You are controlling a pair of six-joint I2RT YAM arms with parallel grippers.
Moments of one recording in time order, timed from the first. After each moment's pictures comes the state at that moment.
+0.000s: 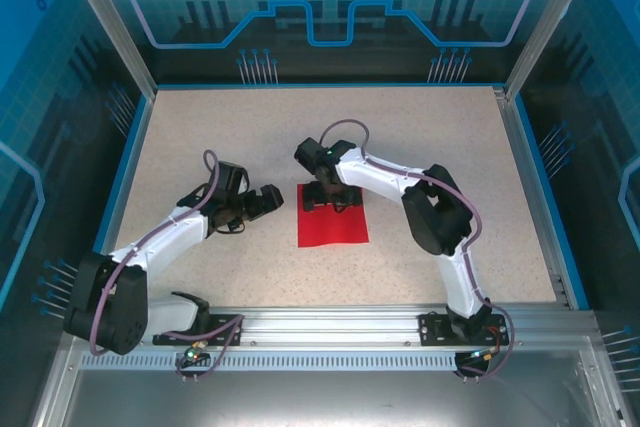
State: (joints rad) left arm -0.26 1.27 0.67 -0.37 0.20 -0.73; right arm 0.77 2.14 1.68 -1.01 0.08 0.68
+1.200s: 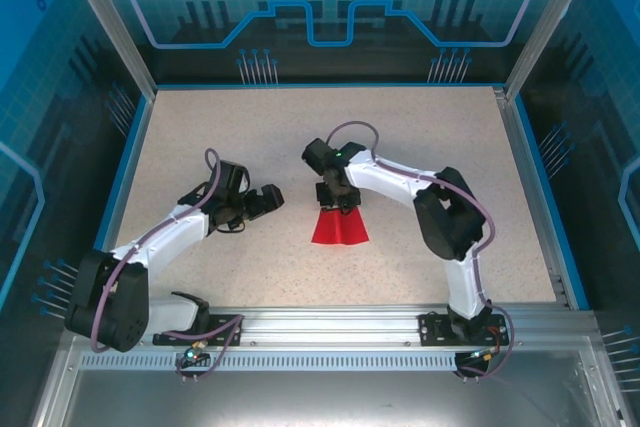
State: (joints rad) left arm -0.26 1.28 0.68 -0.38 0.20 -0.71; right arm 0.75 2.01 1.55 -0.95 0.04 0.67
